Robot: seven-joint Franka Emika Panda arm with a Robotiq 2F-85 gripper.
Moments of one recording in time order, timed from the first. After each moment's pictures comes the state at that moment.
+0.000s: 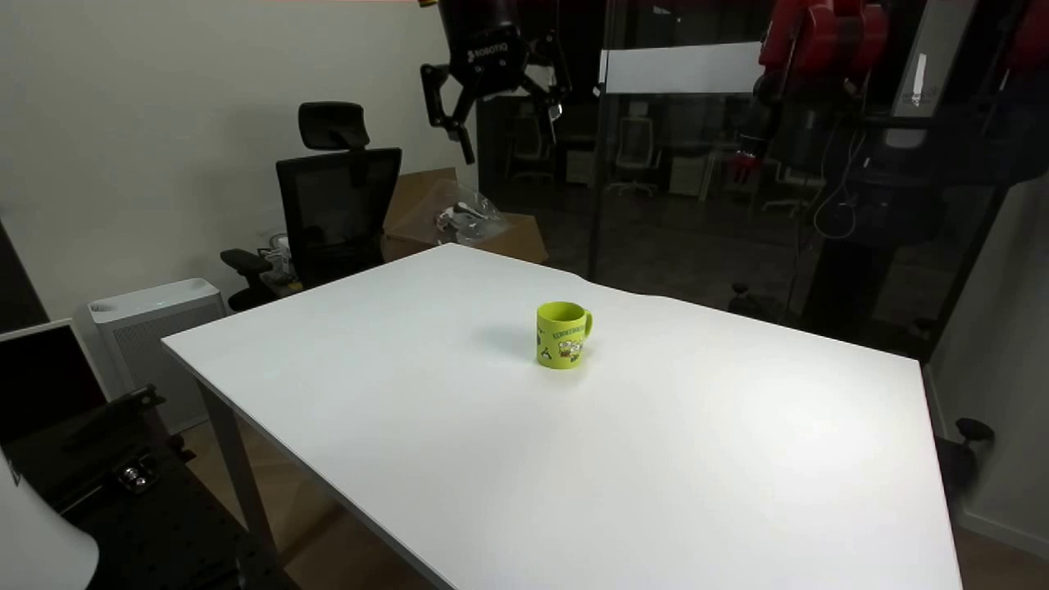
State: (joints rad) arm -0.06 -0.28 -0.22 -2.31 -0.26 2.22 -0.70
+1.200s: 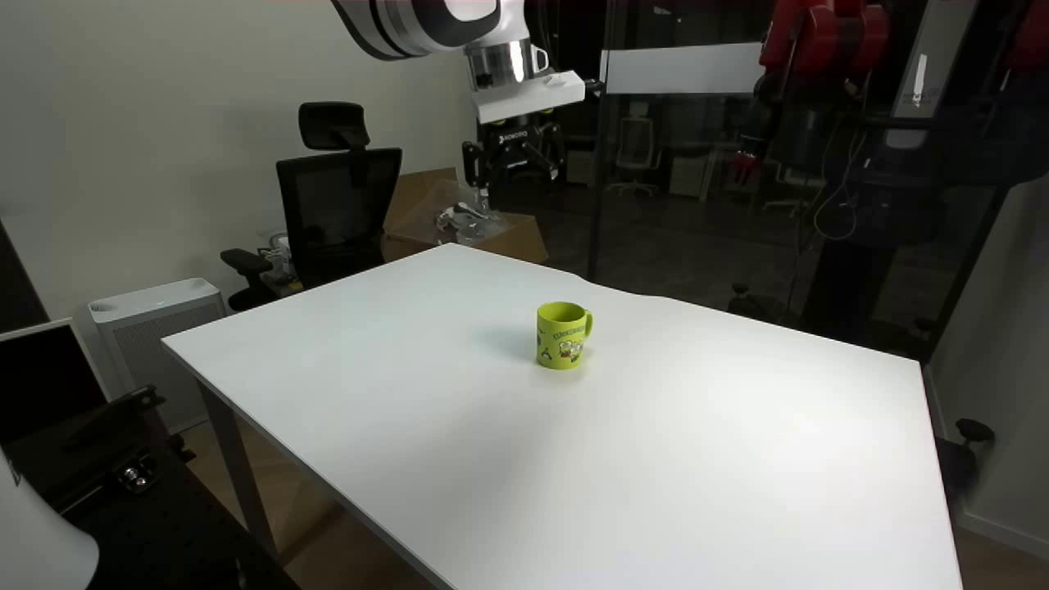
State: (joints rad) arm -0.06 0.15 -0.07 -2.08 0.02 2.49 -1.05
